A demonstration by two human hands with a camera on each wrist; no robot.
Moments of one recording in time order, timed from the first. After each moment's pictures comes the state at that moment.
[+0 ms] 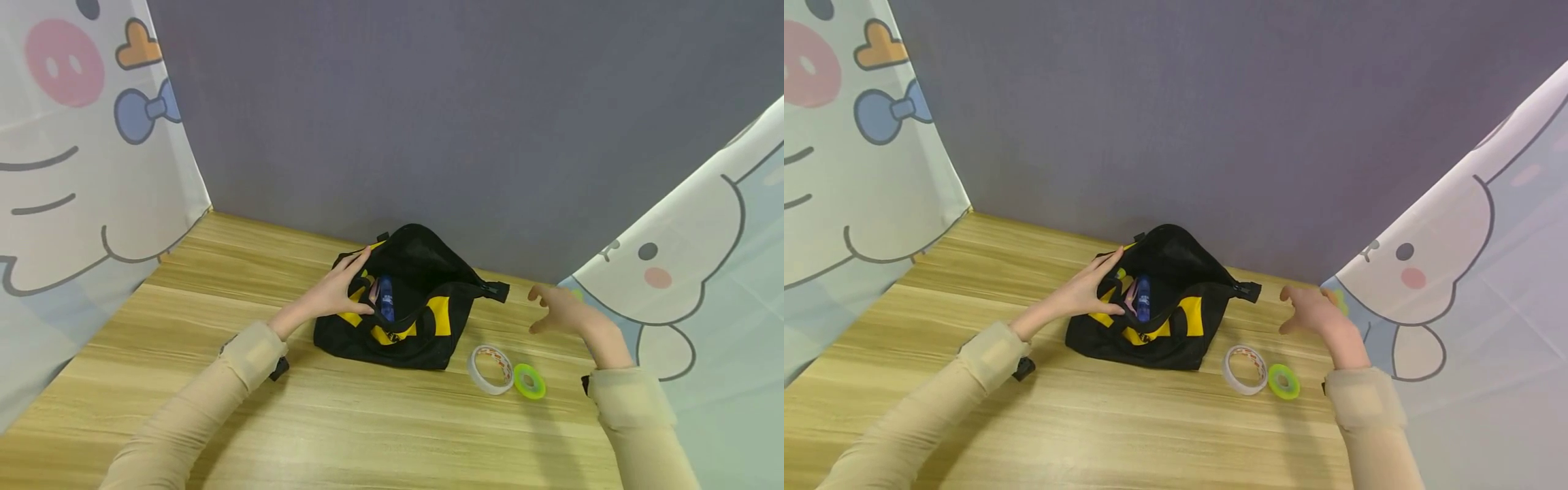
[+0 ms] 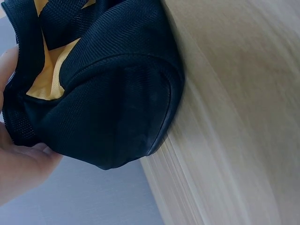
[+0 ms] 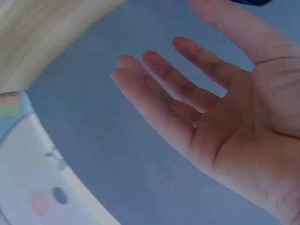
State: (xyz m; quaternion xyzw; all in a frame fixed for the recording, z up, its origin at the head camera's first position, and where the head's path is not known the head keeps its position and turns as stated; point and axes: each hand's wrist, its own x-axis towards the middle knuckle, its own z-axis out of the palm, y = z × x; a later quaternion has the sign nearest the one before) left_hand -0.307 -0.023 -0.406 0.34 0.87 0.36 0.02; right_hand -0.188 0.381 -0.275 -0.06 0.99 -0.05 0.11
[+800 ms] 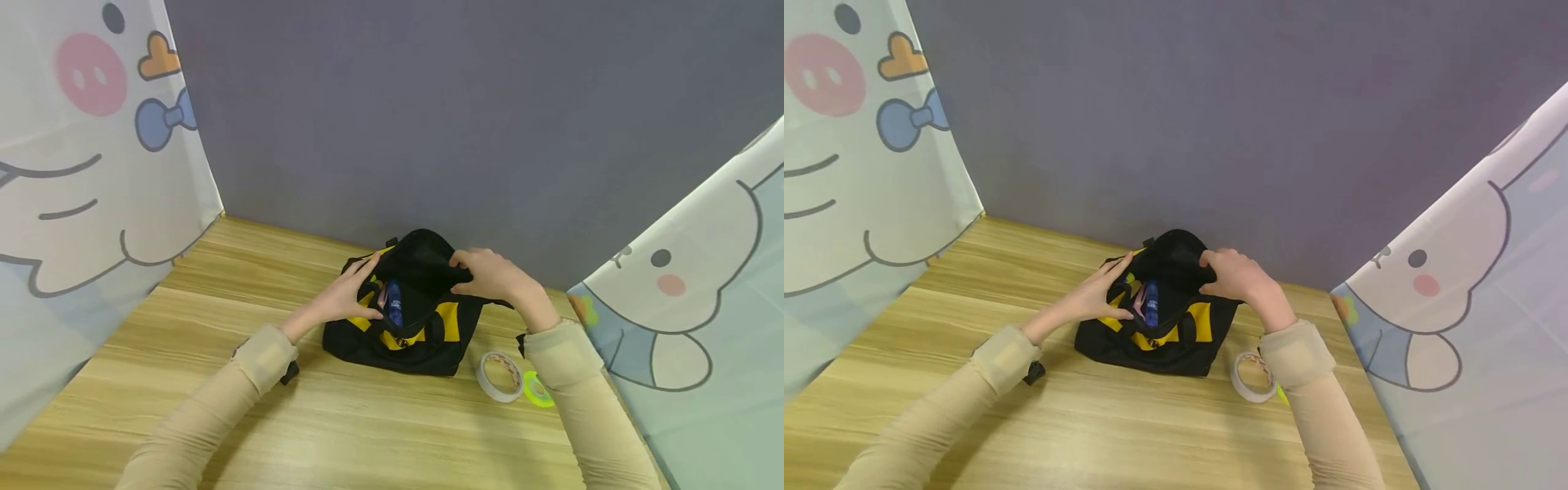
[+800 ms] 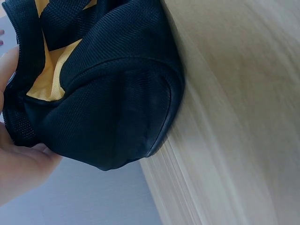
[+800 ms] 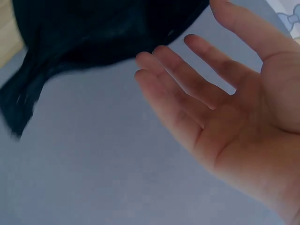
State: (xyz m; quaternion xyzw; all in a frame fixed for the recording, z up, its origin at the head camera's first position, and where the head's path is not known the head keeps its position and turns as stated) left_hand -0.306 -0.017 -0.407 0.33 0.87 0.35 0.03; right_hand -0.244 0.253 -0.252 -0.16 0.98 -0.01 0.09
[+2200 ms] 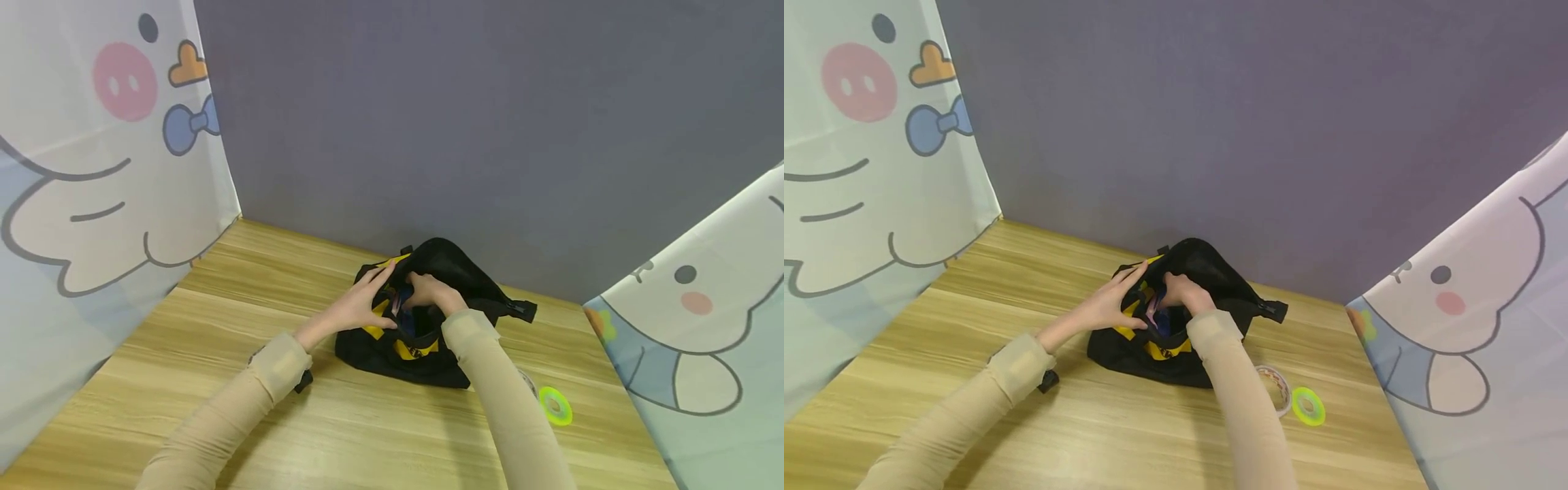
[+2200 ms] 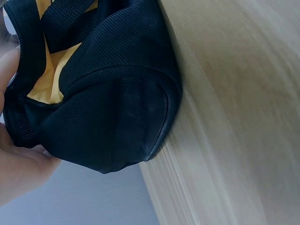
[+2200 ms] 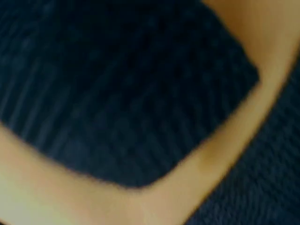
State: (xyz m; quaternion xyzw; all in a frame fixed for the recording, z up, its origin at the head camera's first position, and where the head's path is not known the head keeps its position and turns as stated) left_hand -0.303 -0.017 -0.410 0.33 0.87 0.36 0.03; right_hand -0.334 0.178 -0.366 -0.05 0.97 -0.10 0.23
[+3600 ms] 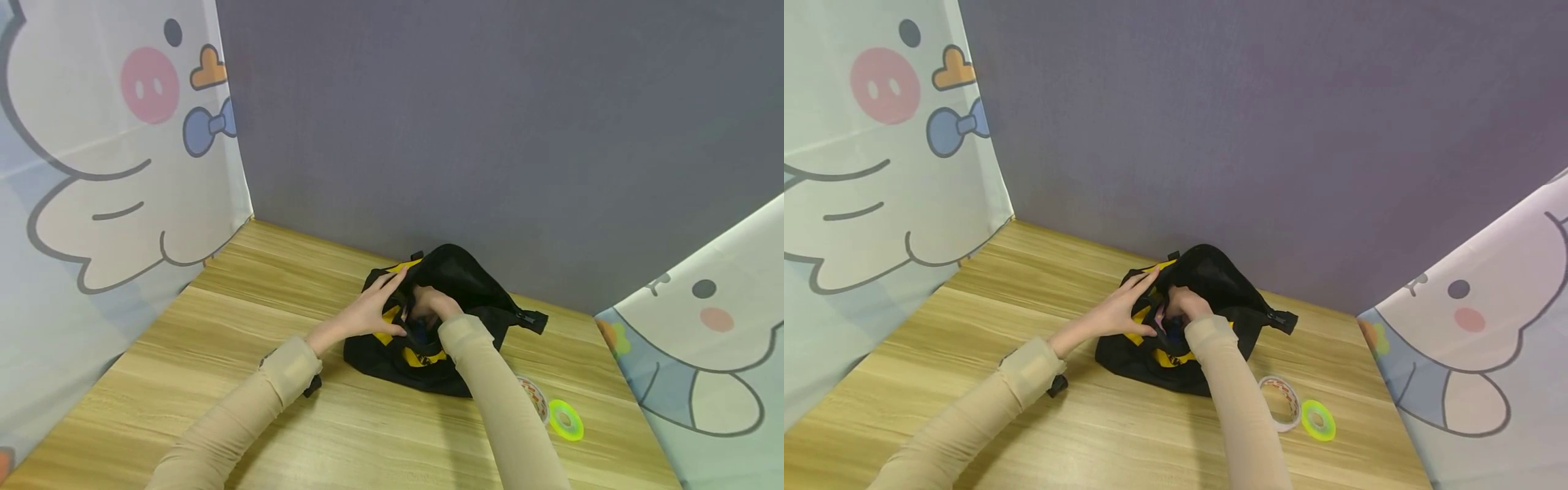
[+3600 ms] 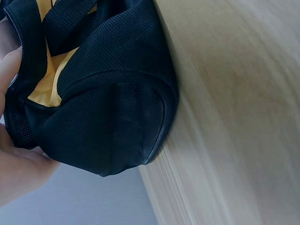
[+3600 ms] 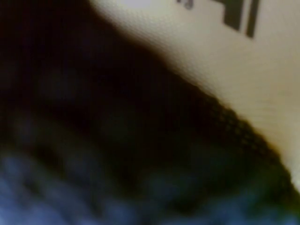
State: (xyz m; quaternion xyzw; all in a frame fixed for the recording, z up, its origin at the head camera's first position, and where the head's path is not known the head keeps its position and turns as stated) left_hand -0.301 -0.015 -0.415 0.34 0.87 0.36 0.02; right_hand -0.352 0.166 -0.394 0.03 0.95 -0.15 0.29
